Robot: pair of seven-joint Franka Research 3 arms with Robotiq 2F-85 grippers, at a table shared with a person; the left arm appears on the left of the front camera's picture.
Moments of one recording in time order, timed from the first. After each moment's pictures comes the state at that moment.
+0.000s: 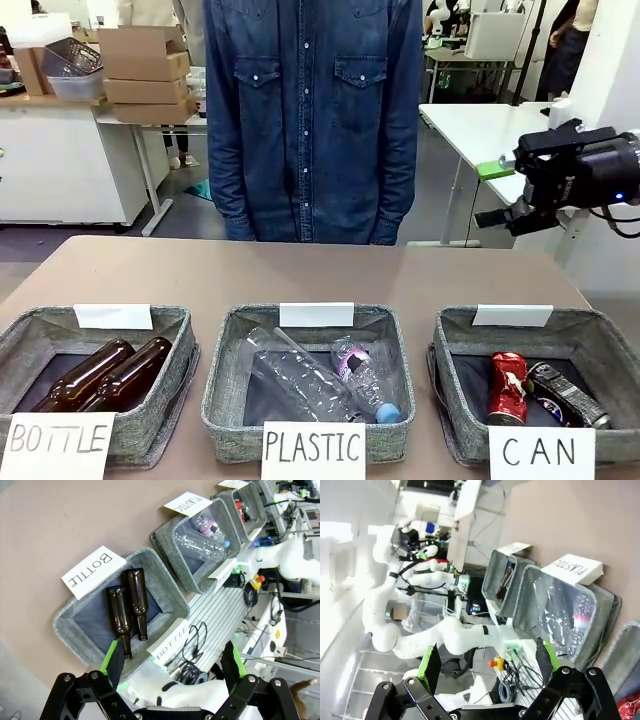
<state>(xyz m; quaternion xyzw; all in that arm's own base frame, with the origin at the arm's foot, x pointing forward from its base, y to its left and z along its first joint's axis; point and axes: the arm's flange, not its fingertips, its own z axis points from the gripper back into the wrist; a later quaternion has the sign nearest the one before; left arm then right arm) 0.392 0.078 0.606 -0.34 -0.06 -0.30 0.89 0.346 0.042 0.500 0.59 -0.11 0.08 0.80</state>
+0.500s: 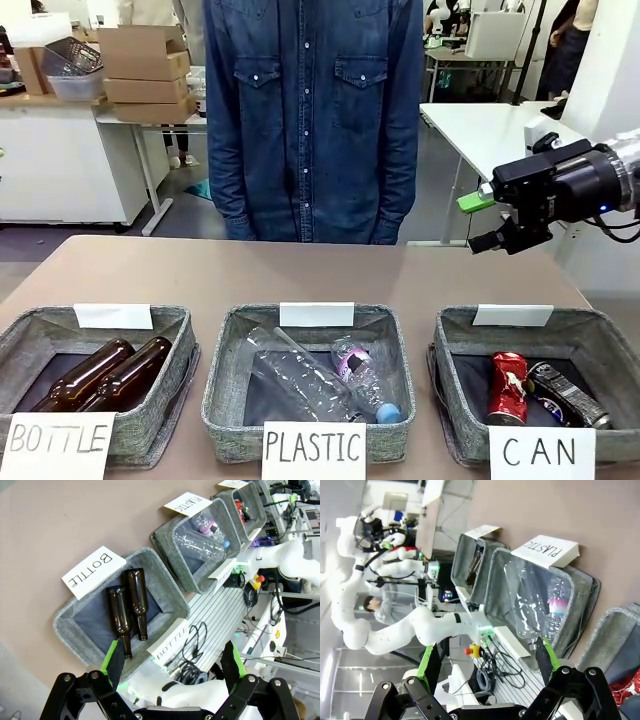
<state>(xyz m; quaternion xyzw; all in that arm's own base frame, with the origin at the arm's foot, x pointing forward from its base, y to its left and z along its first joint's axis) 0.392 0.078 0.605 -0.34 -0.06 -0.30 0.89 0.347 0.059 0.488 0.52 -0.08 0.10 0.84</state>
